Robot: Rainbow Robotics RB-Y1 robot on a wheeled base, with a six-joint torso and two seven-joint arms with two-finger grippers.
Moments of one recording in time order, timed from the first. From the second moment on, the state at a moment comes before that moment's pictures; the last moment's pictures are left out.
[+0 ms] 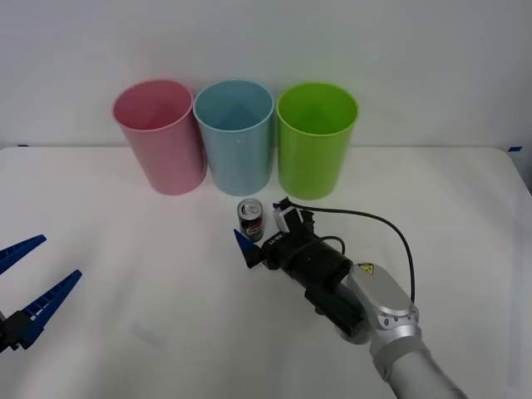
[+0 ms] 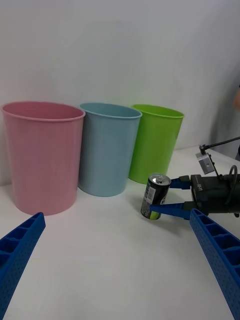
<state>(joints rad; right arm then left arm) -0.34 0.02 0.17 -1.01 1.30 -0.40 0.36 0.35 0.40 0.52 -1.66 -0.96 -1.22 0.00</state>
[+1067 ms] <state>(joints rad) -0.34 0.02 0.19 -1.02 1.23 -0.46 0.36 0.35 0.40 0.52 -1.66 -0.96 -1.22 0.00</state>
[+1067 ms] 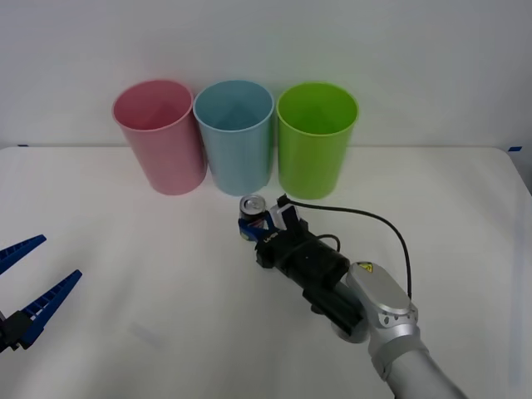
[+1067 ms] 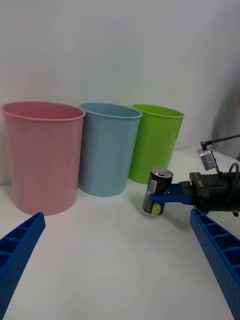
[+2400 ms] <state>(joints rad) -0.04 -0.26 0.31 -1.74 1.10 -0.36 0.09 0.35 0.40 0.52 -1.66 -0.96 -1.22 0.00</state>
